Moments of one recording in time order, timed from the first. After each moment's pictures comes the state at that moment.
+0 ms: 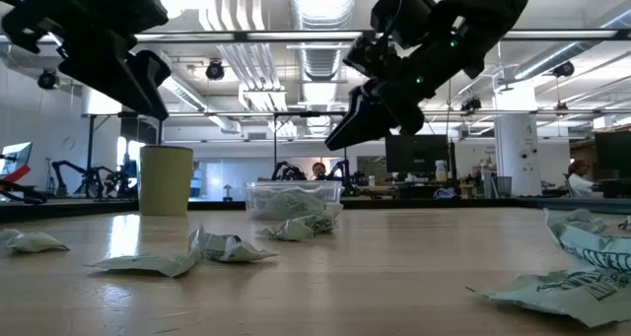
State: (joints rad) left arm -0.26 0.95 0.61 -0.47 -0.20 -0.19; right arm -0.10 1.67 0.86 0.20 0.02 -0.32
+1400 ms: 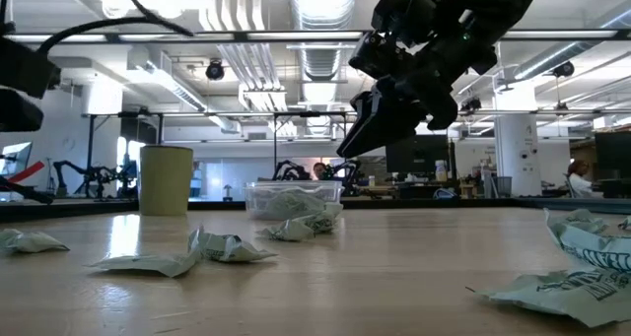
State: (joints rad) left arm -0.75 1.39 0.76 -0.83 -0.04 -0.93; right arm -0.05 1.66 0.86 0.08 -0.09 -0.26
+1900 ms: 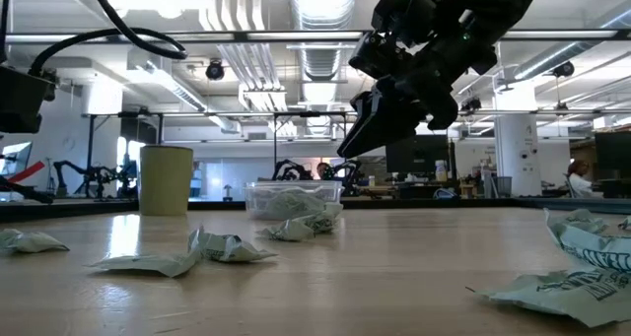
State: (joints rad) left arm -0.76 1.44 0.75 -0.91 -0.06 -0.93; right arm -0.05 1.66 0.86 0.08 -0.09 -0.26
